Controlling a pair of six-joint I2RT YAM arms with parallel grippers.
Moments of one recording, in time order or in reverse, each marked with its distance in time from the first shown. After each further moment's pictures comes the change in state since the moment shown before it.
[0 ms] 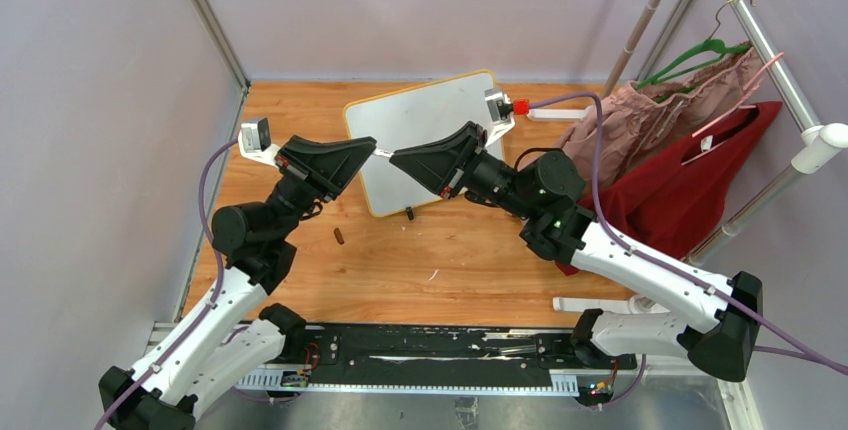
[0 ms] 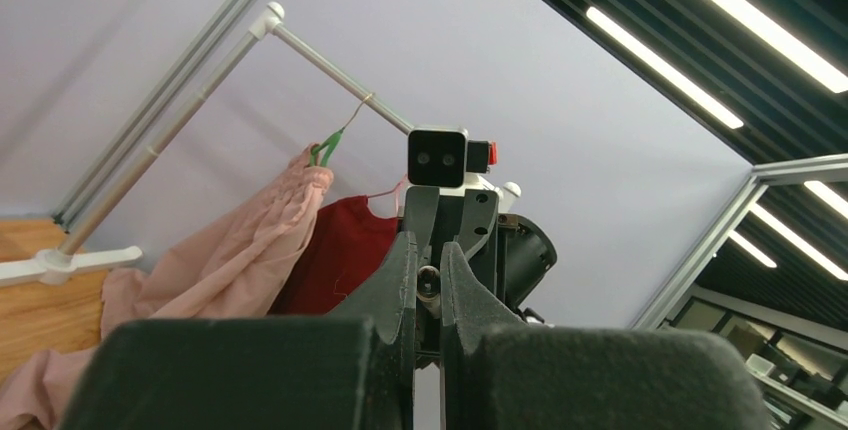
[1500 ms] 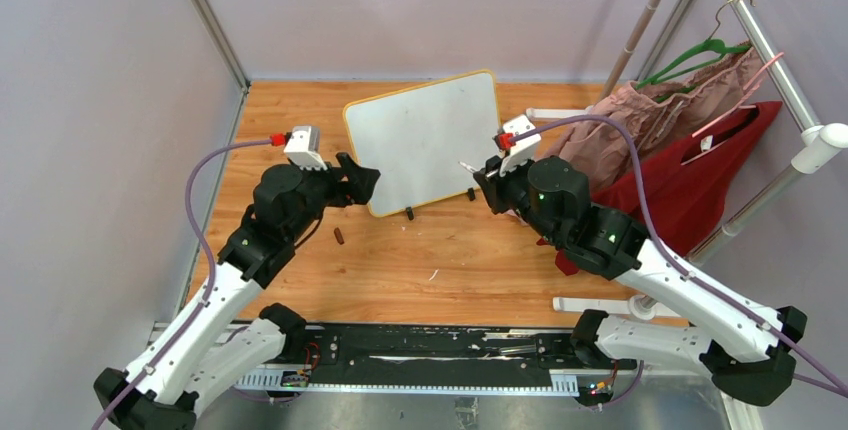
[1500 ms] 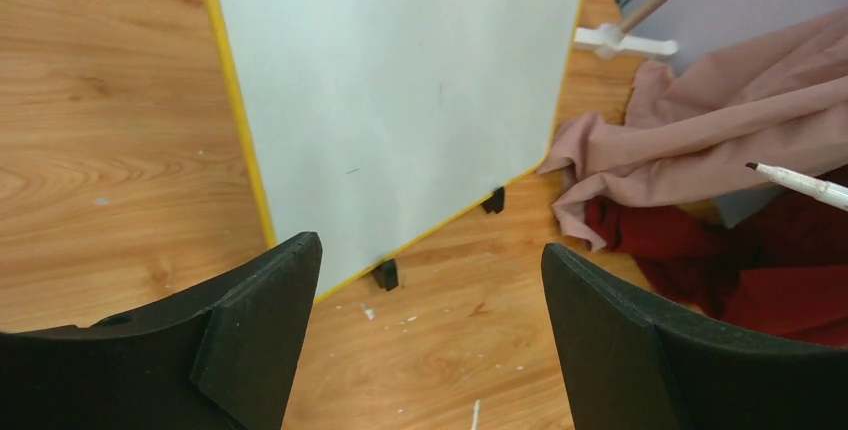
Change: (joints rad) left arm 0.000 -0.031 0.087 -0.989 -0.382 0.645; right arm 0.000 -0.196 0.060 -0.899 0.599 -0.621
